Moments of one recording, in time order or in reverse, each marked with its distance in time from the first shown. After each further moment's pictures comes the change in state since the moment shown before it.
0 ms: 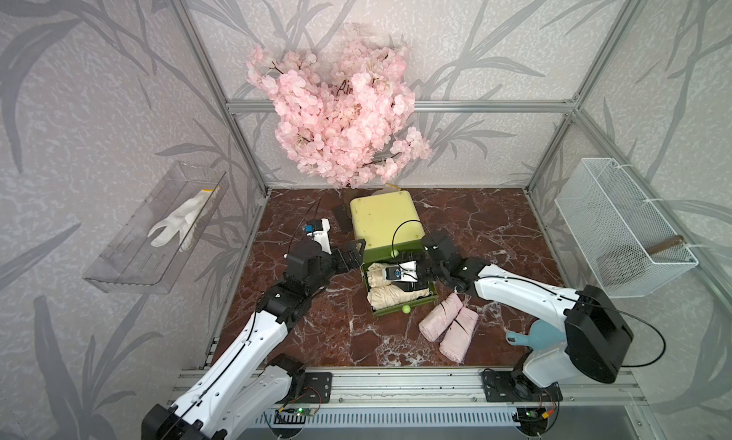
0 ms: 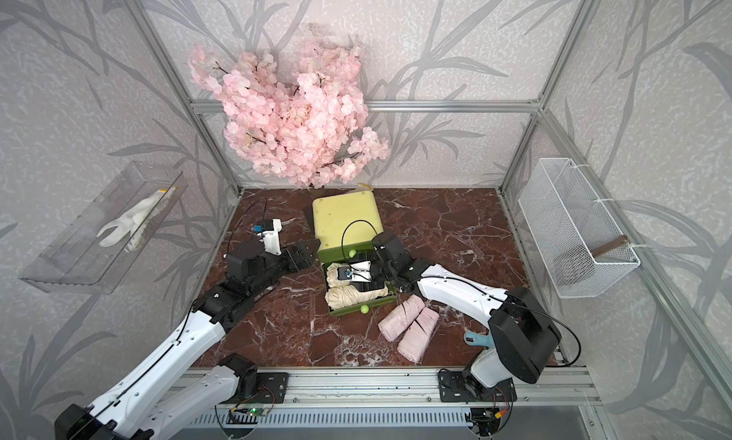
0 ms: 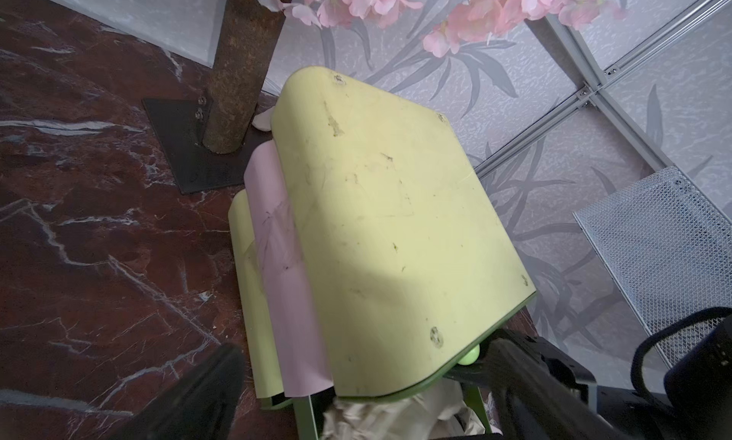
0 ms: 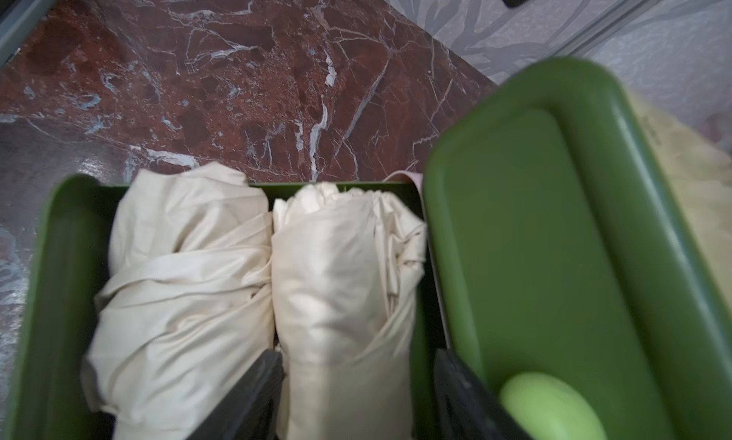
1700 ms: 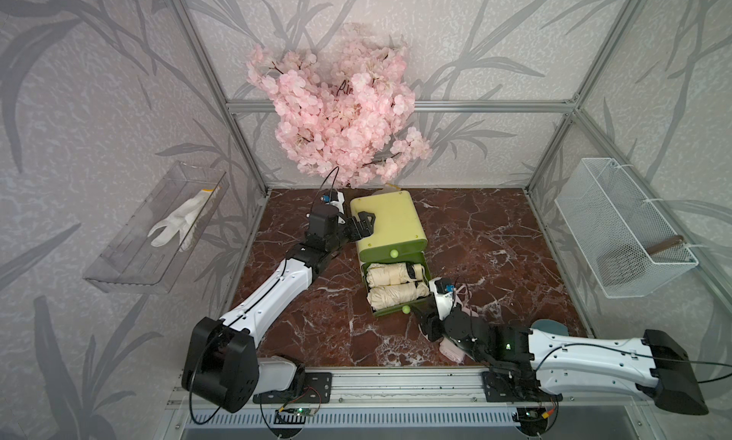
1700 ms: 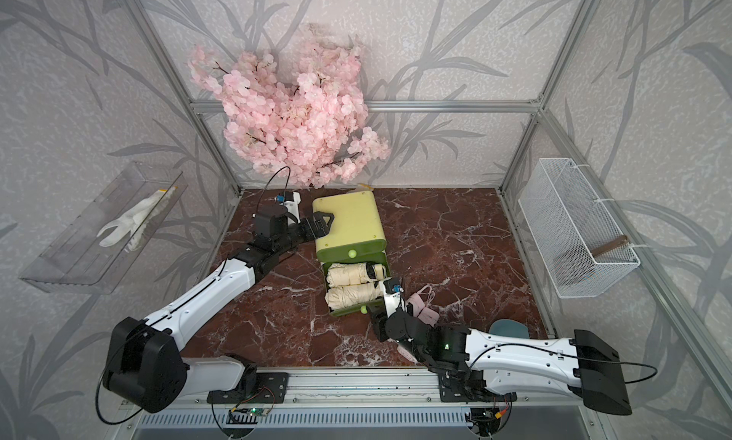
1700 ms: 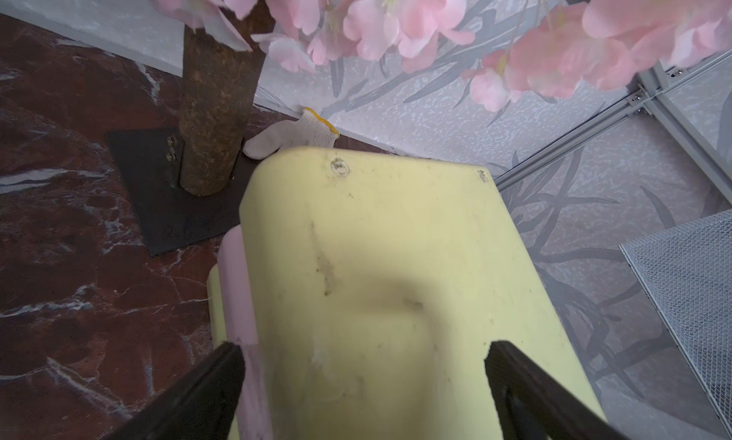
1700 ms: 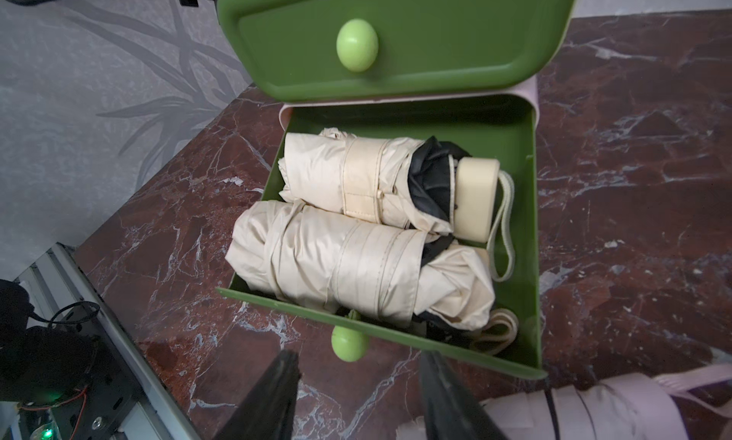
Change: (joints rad) left arm 0.066 0.450 0.257 0.123 0.059 0.038; right arm 0.524 -0.525 -0.491 0.077 0.872 1.597
